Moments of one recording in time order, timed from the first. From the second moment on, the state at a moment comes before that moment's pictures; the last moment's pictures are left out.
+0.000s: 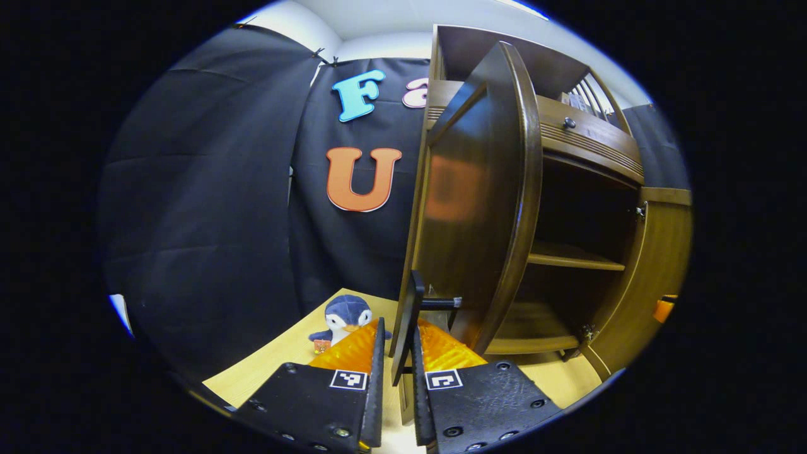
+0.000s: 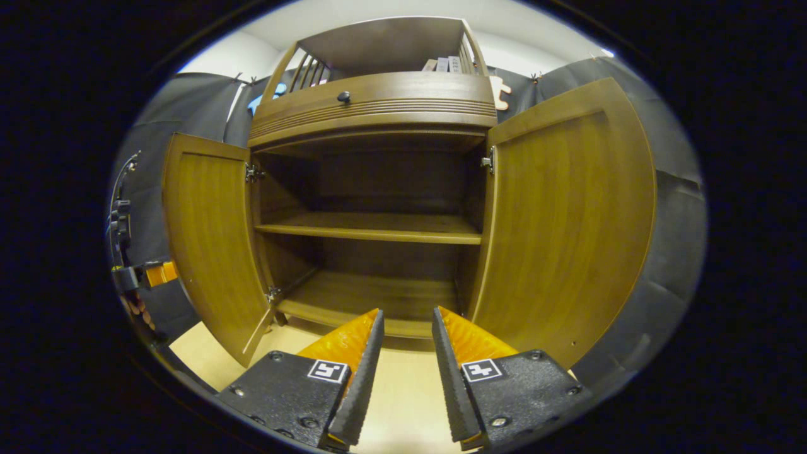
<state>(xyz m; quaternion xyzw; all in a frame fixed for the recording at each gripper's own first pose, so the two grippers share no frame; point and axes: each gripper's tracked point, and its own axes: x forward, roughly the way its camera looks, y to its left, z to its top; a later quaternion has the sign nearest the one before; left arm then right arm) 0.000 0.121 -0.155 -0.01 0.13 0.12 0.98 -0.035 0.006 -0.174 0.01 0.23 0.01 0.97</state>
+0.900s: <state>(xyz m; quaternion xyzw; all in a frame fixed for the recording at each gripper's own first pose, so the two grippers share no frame) -0.052 0.117 -0.107 0.07 0.09 0.17 0.98 -0.023 0.007 -0.166 0.02 0.23 0.02 0.97</state>
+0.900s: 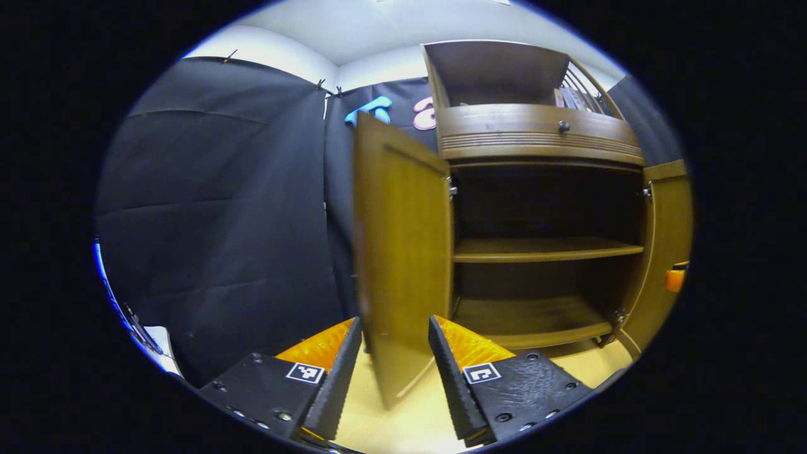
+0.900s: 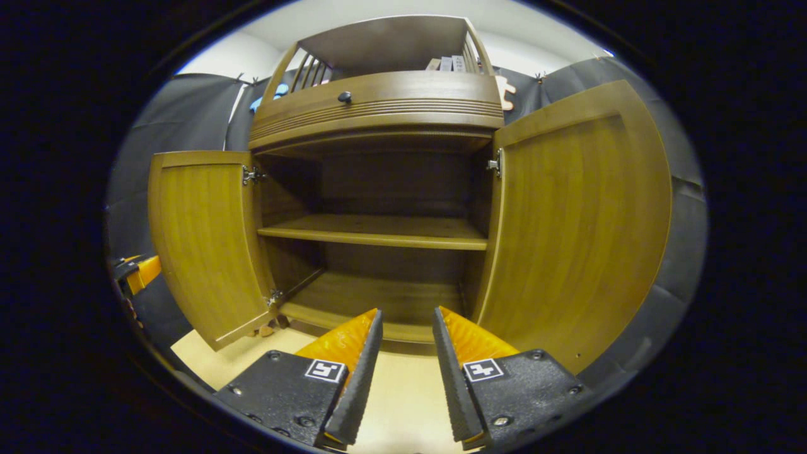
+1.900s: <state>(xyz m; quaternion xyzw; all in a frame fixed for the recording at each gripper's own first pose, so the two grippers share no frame) -0.018 -0.032 -0.045 0.03 0.03 0.00 1.00 -0.026 -0.002 -0.082 0.00 0.14 0.02 0.99</state>
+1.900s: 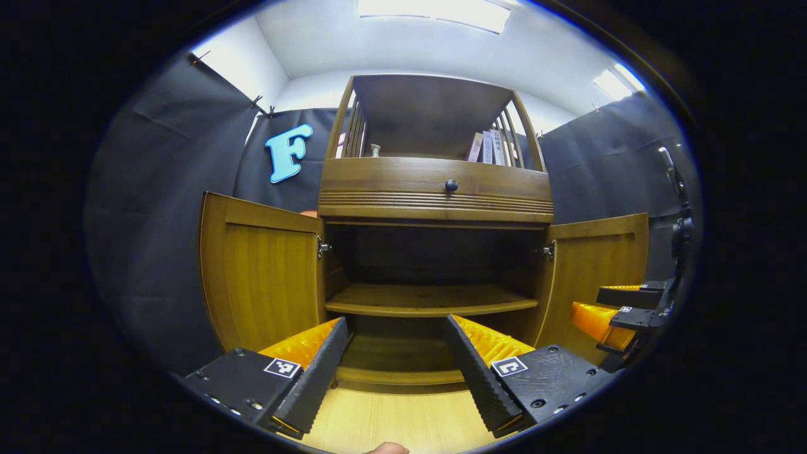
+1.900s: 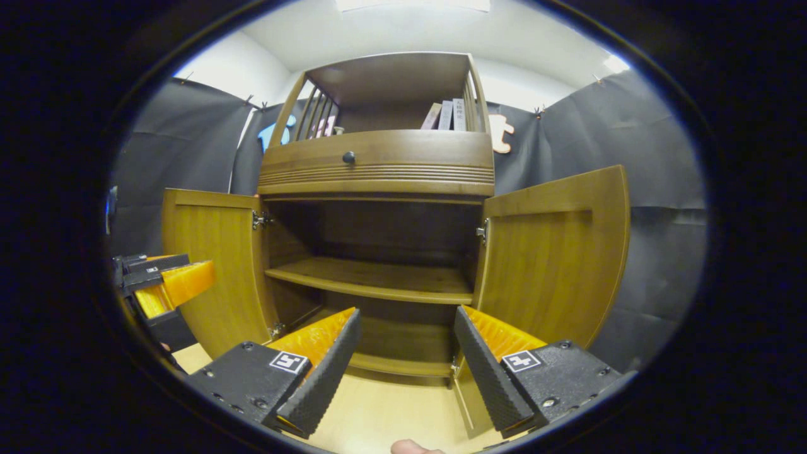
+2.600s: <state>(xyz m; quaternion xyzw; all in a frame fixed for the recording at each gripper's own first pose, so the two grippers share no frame) -0.026 0.016 -0.021 0.05 0.00 0.03 1.00 -0.026 0.013 -0.072 0.01 0.12 0.02 0.99</state>
